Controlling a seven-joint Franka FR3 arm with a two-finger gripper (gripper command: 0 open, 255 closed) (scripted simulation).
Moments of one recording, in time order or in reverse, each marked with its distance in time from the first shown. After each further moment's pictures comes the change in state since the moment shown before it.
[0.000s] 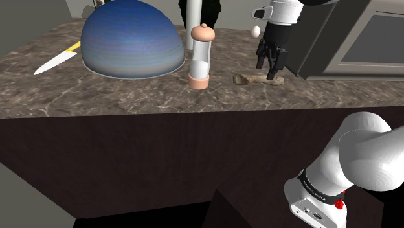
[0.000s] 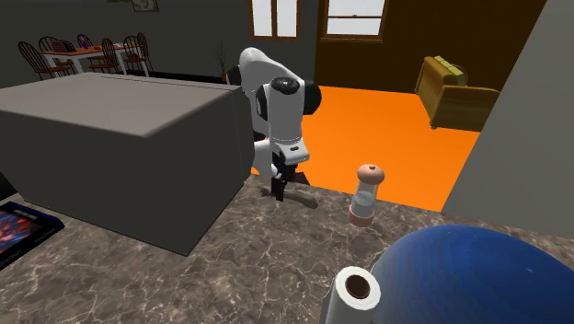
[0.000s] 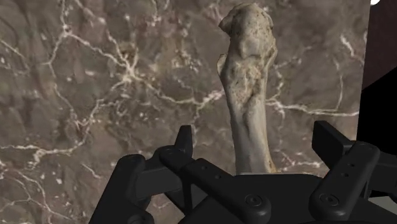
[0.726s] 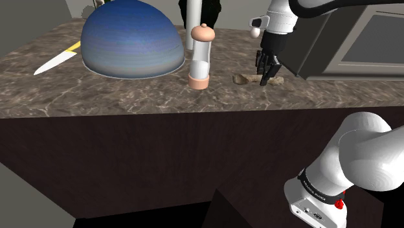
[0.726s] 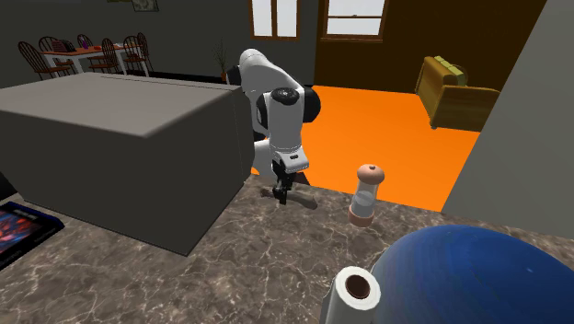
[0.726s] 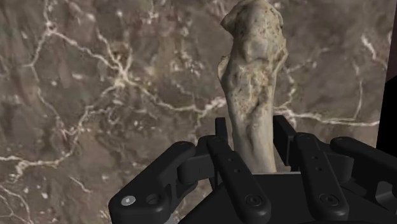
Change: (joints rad) arm -0.001 0.002 -0.008 -0.059 -0.006 0.060 -0.006
